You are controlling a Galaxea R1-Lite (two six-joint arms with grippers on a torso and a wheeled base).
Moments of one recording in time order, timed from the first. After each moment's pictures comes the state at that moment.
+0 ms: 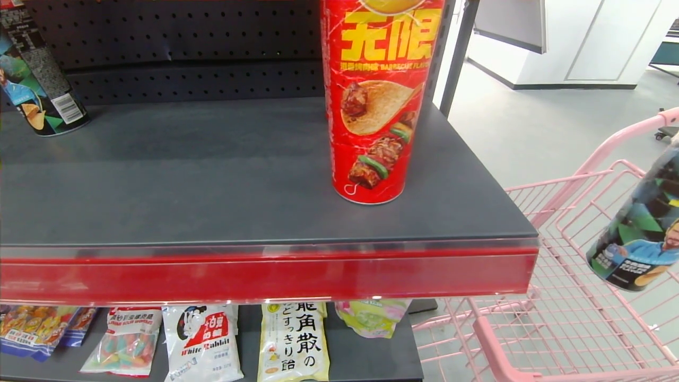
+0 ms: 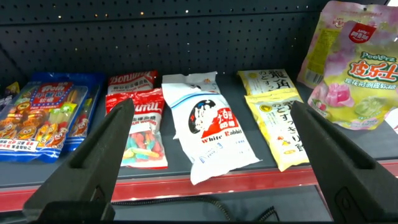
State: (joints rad) left arm 0.00 0.00 0.00 0.00 -0.06 0.00; right arm -0.57 1.35 -1.04 0.24 1.44 -0.71
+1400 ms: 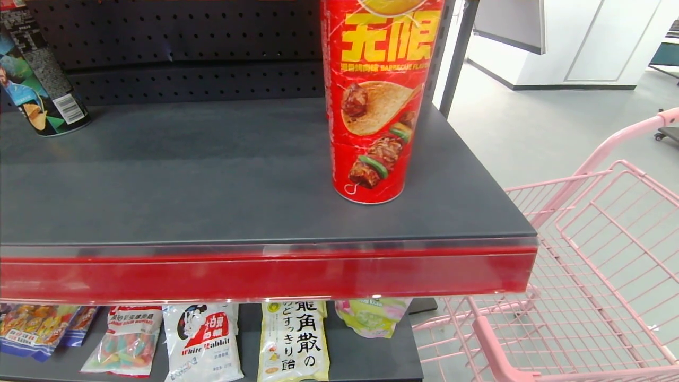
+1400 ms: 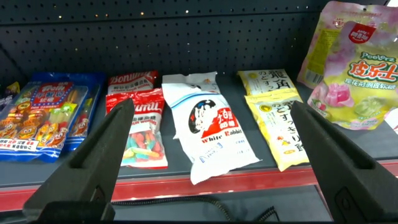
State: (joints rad) left arm 0.00 0.00 0.00 0.00 -0.06 0.00; right arm 0.03 0.59 -0.91 0.32 0.76 -0.17
